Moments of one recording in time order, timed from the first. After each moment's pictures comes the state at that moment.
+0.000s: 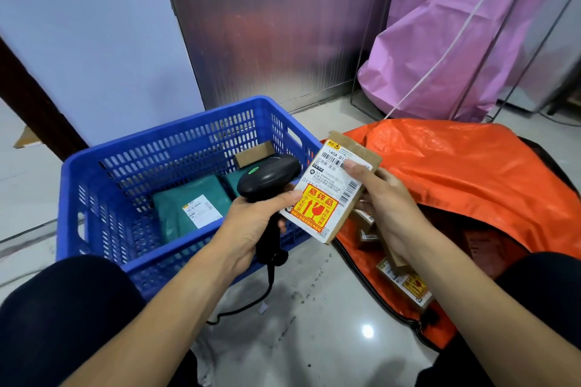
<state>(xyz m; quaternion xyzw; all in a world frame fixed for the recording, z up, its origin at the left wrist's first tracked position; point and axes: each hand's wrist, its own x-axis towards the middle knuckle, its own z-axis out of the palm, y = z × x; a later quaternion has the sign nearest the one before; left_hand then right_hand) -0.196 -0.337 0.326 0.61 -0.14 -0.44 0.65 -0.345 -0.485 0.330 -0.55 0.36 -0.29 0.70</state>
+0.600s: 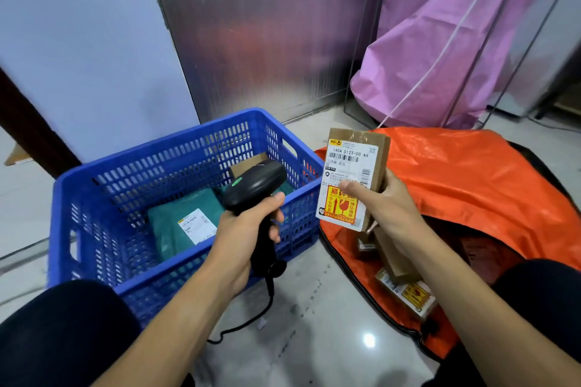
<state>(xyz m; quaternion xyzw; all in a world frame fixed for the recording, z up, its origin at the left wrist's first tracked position) -0.194 -0.337 0.330 0.58 -0.14 -0.39 0.71 -0.351 -0.504 0.331 -0.63 0.37 -0.31 0.61</state>
